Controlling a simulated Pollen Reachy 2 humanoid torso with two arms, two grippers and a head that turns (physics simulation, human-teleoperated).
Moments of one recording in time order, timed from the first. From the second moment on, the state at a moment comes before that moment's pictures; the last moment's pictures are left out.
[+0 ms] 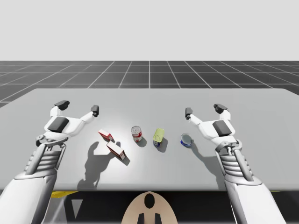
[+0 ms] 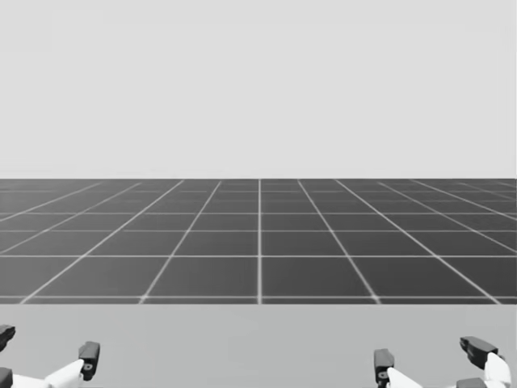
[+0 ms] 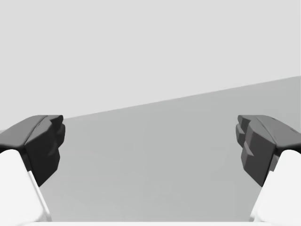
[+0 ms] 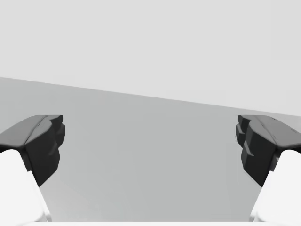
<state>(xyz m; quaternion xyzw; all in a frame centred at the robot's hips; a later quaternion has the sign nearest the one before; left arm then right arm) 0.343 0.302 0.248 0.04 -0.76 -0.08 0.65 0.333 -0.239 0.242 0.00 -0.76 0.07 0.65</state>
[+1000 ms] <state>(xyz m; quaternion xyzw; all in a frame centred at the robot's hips) 0.345 0.299 0.244 0.04 -0.75 -0.09 0.65 0.339 -0.244 0.237 -0.03 -0.74 0.06 0.67</state>
